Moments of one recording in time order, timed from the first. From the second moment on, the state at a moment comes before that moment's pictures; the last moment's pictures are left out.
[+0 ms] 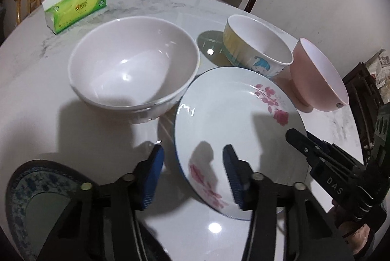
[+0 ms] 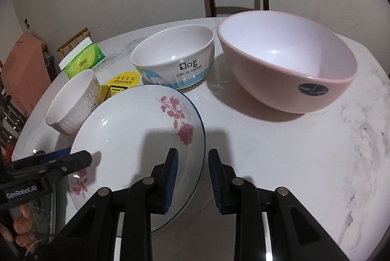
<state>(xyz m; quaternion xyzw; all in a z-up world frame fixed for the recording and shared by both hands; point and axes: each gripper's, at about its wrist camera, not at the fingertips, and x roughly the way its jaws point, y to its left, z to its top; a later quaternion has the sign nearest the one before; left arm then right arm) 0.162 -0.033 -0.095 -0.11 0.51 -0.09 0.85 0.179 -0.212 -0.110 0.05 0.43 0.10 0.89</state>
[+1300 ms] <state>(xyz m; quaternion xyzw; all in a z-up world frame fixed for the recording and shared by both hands) 0.142 -0.052 -0.094 -0.09 0.51 -0.12 0.85 0.126 -0.235 -0.104 0.08 0.44 0.07 0.89</state>
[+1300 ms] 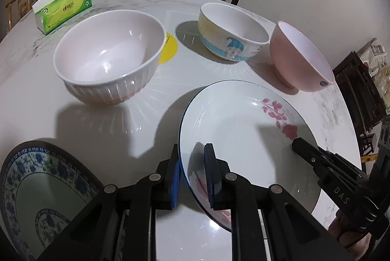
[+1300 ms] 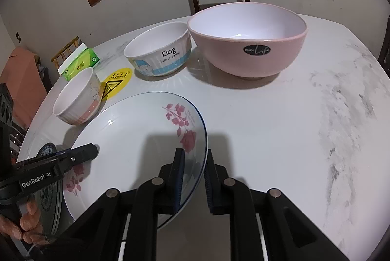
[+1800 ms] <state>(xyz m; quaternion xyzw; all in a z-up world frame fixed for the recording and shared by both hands) 0.118 -0.061 -0.094 -0.07 0.53 -0.15 0.83 0.097 -0.243 -0.104 0.08 0.45 0.07 0.89</state>
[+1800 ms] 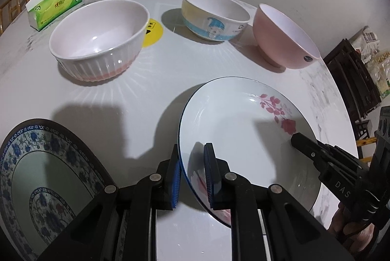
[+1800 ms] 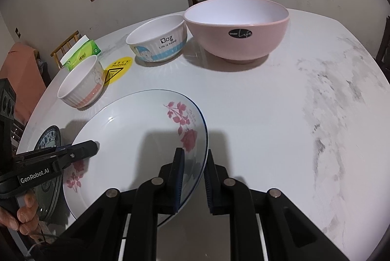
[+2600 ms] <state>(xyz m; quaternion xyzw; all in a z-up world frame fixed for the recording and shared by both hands) 0.084 -0.019 -0.056 -0.09 0.49 -0.13 0.86 0.071 -0.201 -0.066 0.05 0.41 0.09 0.91</state>
